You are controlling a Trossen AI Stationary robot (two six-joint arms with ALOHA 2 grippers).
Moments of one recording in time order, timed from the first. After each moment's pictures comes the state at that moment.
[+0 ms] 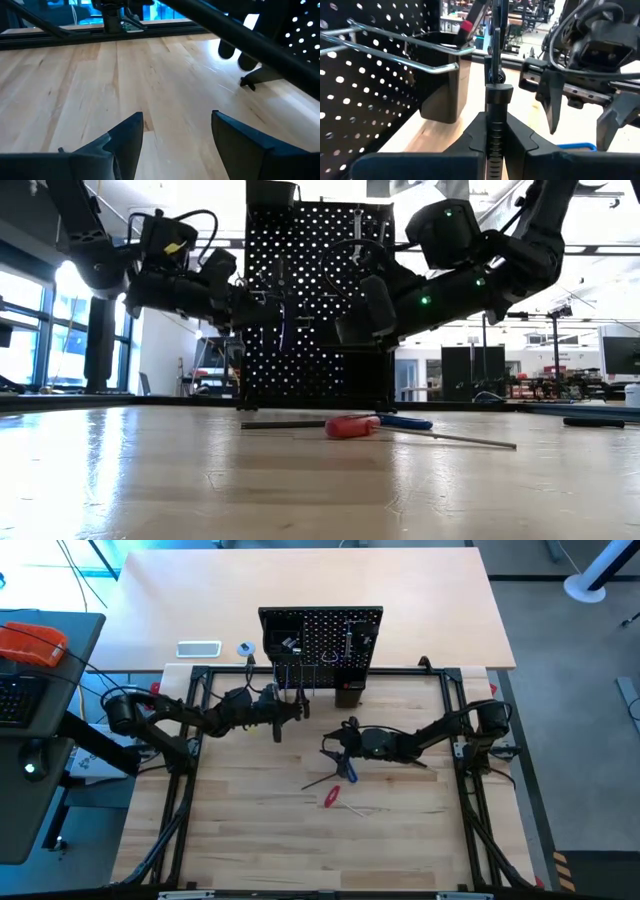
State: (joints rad) left arm 0.45 1.50 0.38 0.99 0.23 -0.06; right arm -0.02 1.84 0.67 0.88 0.19 0.05
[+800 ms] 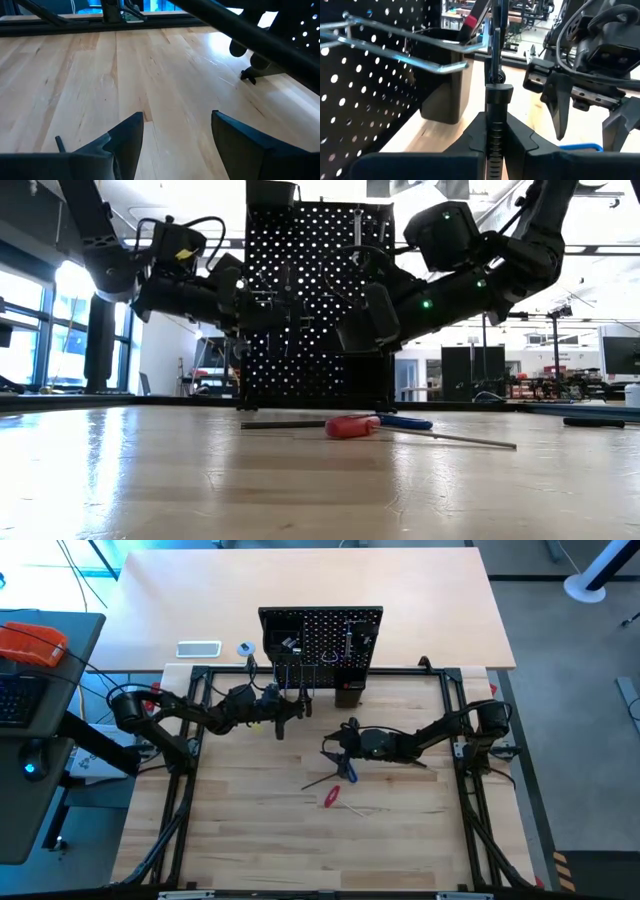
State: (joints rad) left arm 0.49 1.56 0.42 0.99 0.26 -0.06; right arm -0.02 1.84 0.67 0.84 0.19 0.03
